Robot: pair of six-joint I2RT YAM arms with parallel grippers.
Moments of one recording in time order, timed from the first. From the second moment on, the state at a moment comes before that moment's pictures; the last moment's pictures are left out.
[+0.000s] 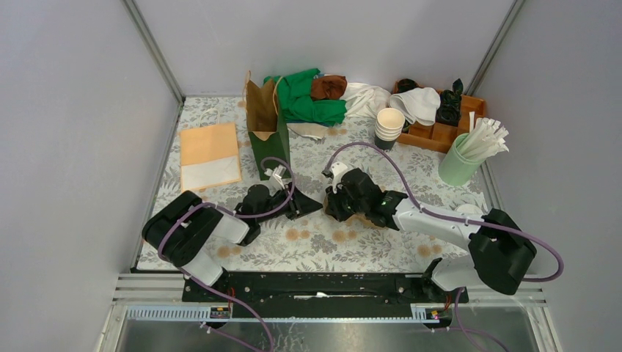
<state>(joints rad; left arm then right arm) -0.61 1.58 0.31 1.03 0.48 -1.13 0.86 1.38 0.75 -0.10 -0.11 0.26</state>
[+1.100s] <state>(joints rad) -0.59 1.68 0.28 1.23 0.51 -1.26 0.86 1.32 0.73 -0.06 -0.10 0.28</state>
